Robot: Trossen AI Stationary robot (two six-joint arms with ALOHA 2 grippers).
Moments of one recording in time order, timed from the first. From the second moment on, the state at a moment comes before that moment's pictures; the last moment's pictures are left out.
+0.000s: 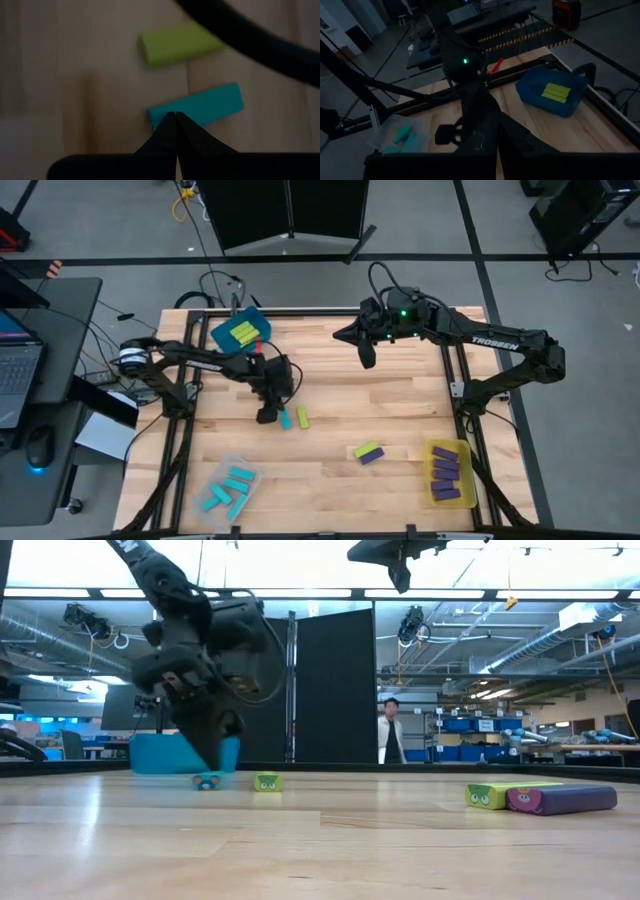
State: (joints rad) left arm 0.20 1.60 0.80 -0.37 0.37 0.15; right arm -0.30 1.34 1.25 -0.23 -0.25 0.23
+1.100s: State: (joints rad) left arm 0.12 1.64 1.13 -0.61 0.33 0.32; right arm -0.35 1.12 1.25 -0.52 -0.19 0.21
